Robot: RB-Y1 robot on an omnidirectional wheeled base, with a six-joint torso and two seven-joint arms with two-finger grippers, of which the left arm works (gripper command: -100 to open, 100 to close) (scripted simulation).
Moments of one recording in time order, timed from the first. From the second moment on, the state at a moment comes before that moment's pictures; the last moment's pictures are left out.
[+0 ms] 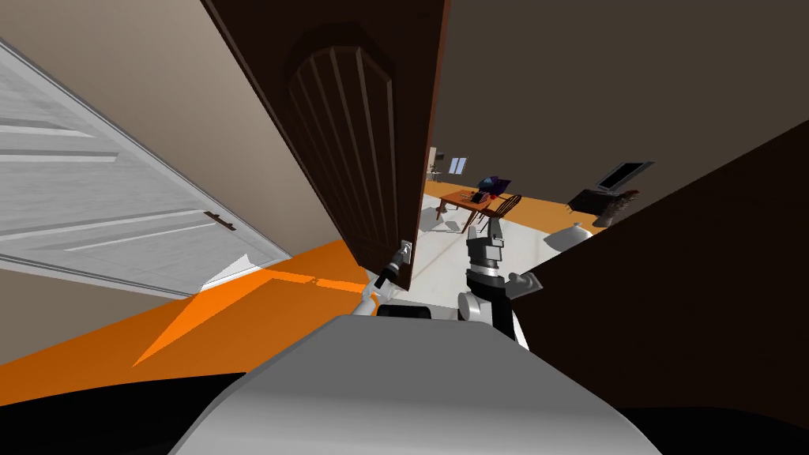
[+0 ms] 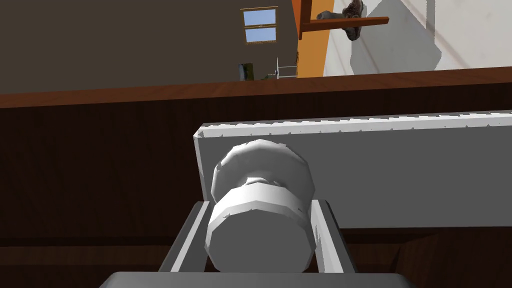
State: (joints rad) arm -0.07 0.06 -0.44 -1.24 0.17 -0.32 -0.08
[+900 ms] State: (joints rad) arm -0.05 0.08 -0.46 -1.24 0.17 -0.31 -0.10
